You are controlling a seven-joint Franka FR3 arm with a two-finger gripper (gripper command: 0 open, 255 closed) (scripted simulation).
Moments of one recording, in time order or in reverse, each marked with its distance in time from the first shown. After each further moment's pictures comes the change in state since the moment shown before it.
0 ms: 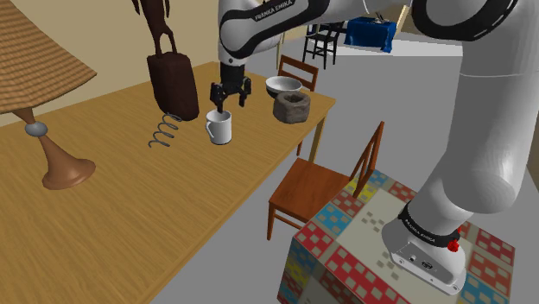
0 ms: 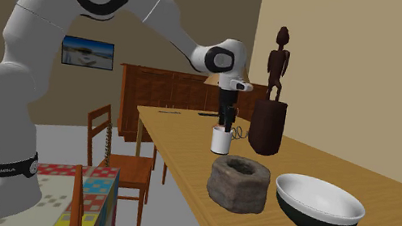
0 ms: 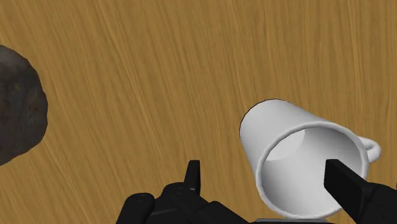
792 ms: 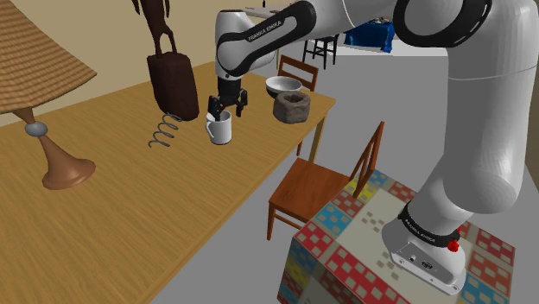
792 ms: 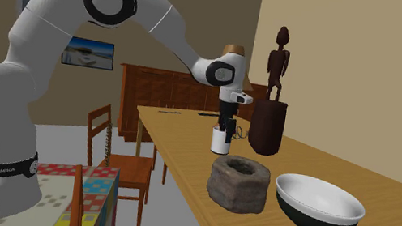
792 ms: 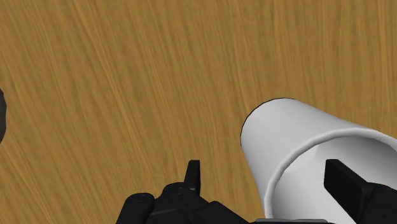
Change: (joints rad) arm 0.010 0.086 -0.003 0.009 -0.011 0.075 0.008
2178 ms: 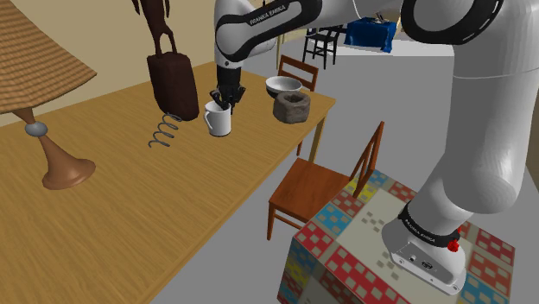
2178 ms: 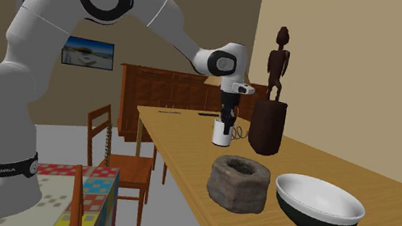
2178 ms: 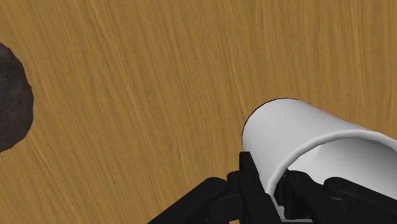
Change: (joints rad) arm -0.003 -0.037 0.003 0.039 0.006 -0.075 -0.002
